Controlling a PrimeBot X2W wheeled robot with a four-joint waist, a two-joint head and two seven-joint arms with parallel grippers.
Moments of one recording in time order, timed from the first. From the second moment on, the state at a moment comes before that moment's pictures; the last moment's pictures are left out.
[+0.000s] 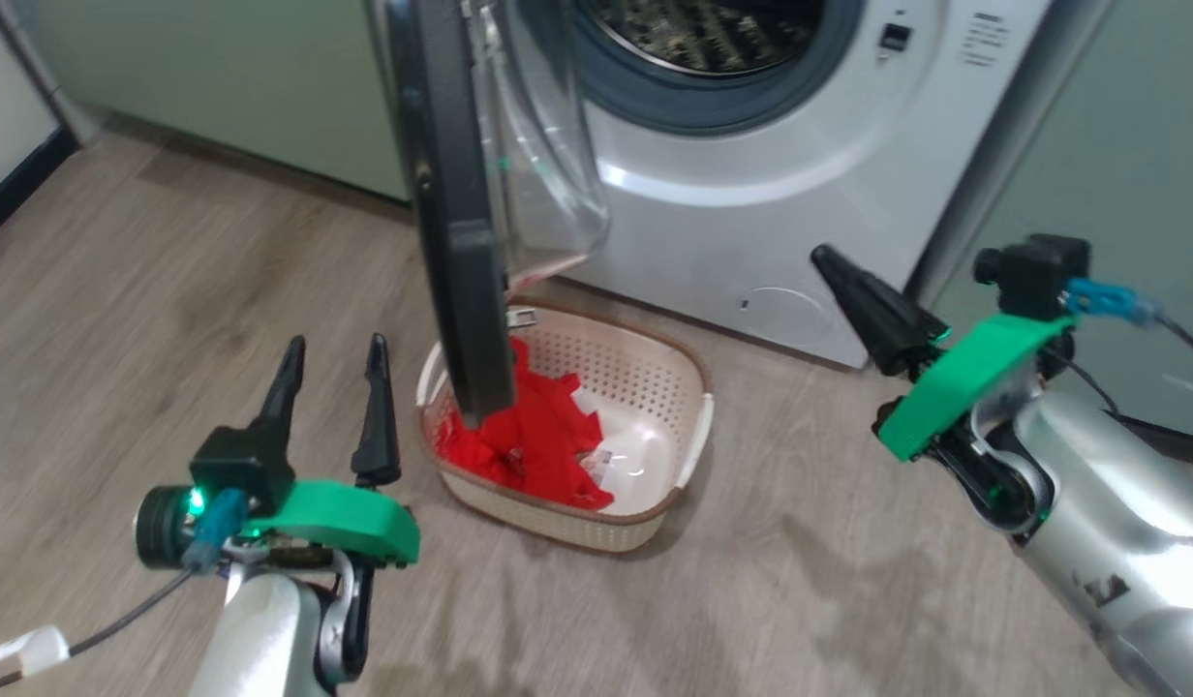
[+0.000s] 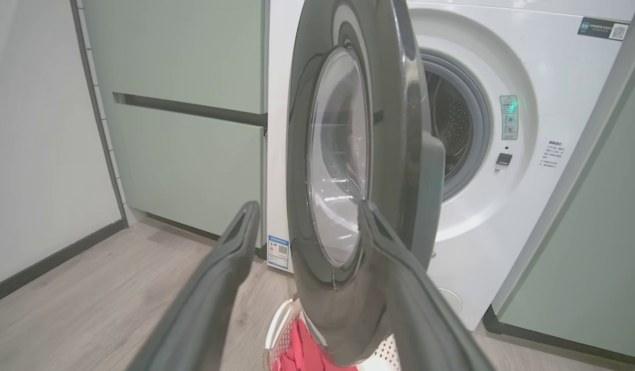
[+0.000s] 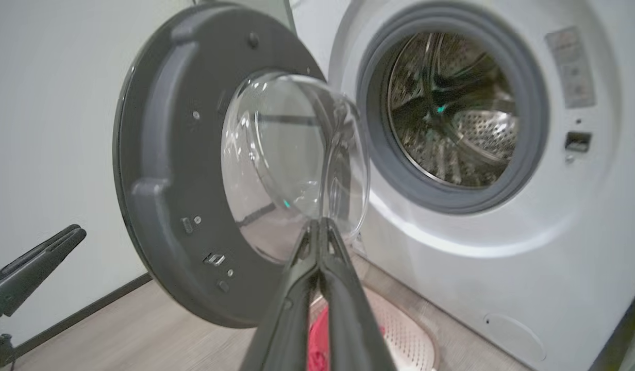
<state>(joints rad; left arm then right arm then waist) -0.16 0.04 -0.15 0.18 -0.20 0.12 -0.25 -0.60 -0.44 0.73 0.43 0.99 0.13 -0.18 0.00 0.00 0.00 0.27</state>
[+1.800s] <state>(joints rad) -0.12 0.04 -0.13 0.21 -0.20 0.06 -0.25 -0.13 -0.10 0.13 0.26 0.56 0.13 -0.25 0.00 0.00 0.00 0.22</state>
